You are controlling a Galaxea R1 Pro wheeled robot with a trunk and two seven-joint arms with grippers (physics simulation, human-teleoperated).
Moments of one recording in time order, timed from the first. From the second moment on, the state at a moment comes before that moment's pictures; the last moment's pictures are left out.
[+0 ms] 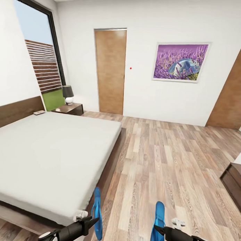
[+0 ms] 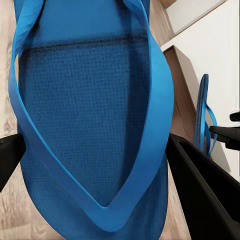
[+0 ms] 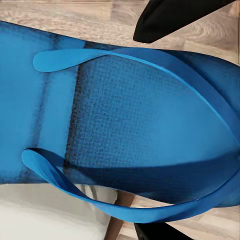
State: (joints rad) left arm -0.33 0.08 -0.05 -0.53 0.36 0.09 -0.88; right arm -0.45 -0.23 0.19 -0.24 -0.48 0.08 0.70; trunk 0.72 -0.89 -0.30
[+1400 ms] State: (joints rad) left arm -0.33 0.08 -0.05 -0.53 0.36 0.09 -0.88; right arm -0.45 -0.23 0.19 -0.22 -0.48 0.08 0.70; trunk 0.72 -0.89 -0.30
